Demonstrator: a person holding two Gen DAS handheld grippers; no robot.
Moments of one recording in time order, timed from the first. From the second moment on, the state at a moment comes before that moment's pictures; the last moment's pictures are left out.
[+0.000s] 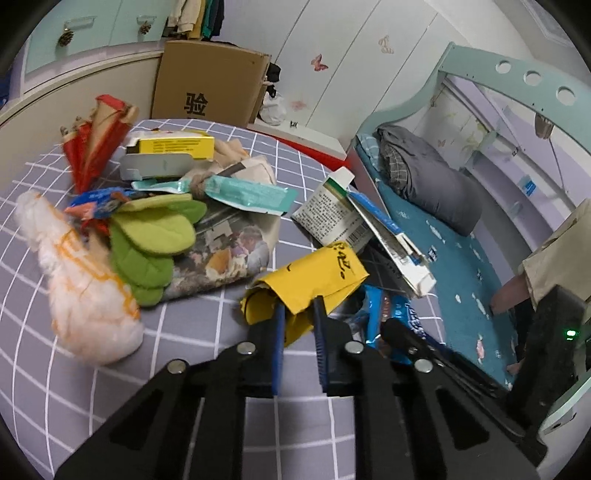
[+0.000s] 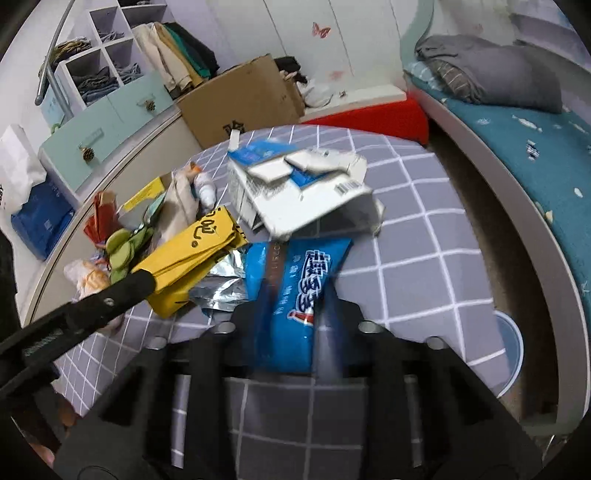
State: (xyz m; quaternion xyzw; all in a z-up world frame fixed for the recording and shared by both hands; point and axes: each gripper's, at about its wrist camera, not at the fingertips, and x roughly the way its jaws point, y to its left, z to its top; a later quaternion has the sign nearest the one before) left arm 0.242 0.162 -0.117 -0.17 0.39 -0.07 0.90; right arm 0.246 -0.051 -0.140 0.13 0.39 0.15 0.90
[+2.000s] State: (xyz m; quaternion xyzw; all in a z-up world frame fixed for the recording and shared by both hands) left arm 0.316 -0.223 -0.413 0.12 0.60 -0.18 0.77; right arm 0.213 -0.367 -0.477 0.35 0.49 -0.11 0.79
